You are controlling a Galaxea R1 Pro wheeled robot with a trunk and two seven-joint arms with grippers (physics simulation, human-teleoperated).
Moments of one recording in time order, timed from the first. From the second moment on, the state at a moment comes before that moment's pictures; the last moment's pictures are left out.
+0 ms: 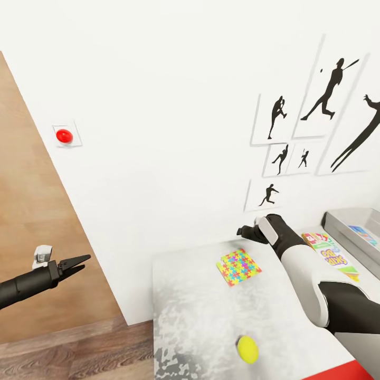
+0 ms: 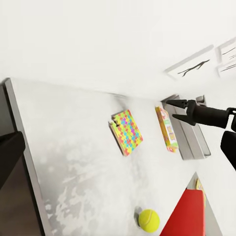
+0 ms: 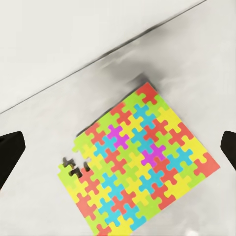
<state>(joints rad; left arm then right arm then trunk) -0.27 0.50 0.31 -1.45 0.96 1.04 -0.63 -1.15 -0.04 -0.05 -0.41 -0.33 0.76 -0.19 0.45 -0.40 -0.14</state>
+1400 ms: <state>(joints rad) -0.27 0.51 0.31 -1.45 0.96 1.04 -0.64 -1.20 -0.04 -0.05 -0.43 -0.34 0.83 -0.19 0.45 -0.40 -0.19</state>
